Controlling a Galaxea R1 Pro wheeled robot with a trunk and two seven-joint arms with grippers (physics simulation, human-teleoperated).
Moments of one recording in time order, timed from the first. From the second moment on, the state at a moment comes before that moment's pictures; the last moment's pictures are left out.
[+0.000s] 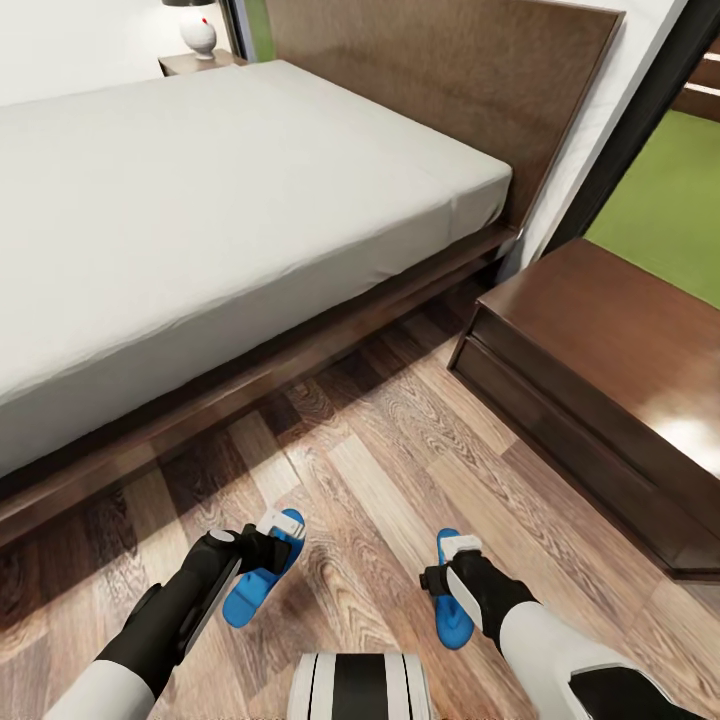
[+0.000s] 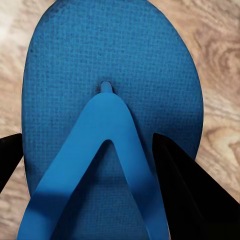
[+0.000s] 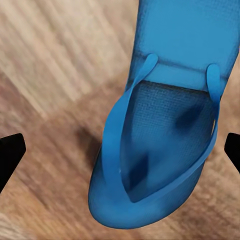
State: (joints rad) left arm -0.52 0.09 -0.28 -1.05 -0.10 0.65 -0.31; right arm -0.77 0.09 0.10 -0.27 -0.02 0.44 -0.10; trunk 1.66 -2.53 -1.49
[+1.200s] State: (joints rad) left arm -0.51 0.10 -0.28 -1.40 -0.09 0.84 -0.31; right arm -0.77 0.09 0.10 -0.27 -0.02 0.43 -0.10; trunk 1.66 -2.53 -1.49
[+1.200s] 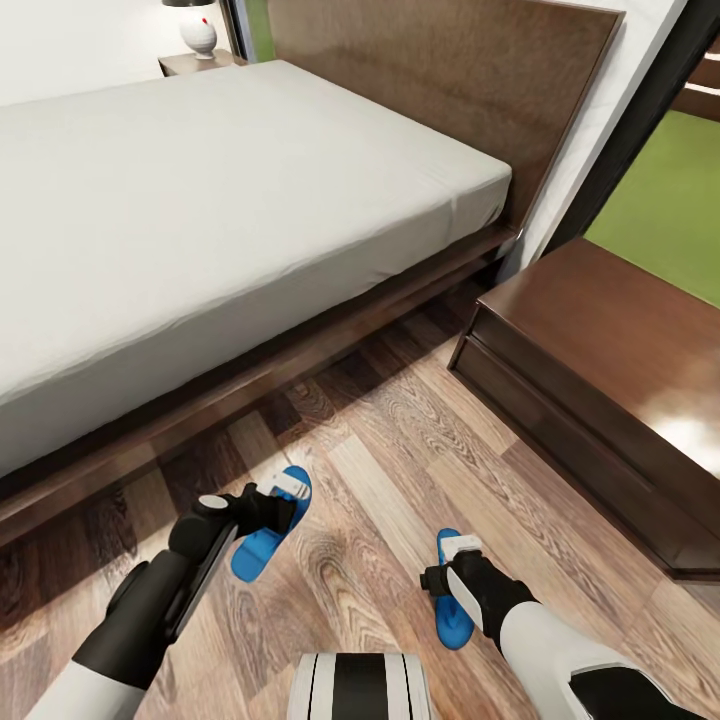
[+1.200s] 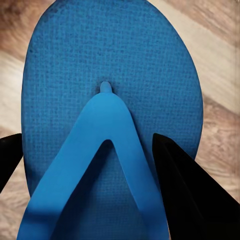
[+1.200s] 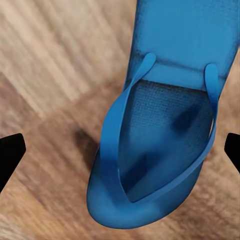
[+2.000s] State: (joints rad) left arm -0.51 0.10 -0.28 -1.46 -0.09 0.92 -0.31; right arm -0.77 0.09 0.10 -0.27 -0.02 0.43 -0.10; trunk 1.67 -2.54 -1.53
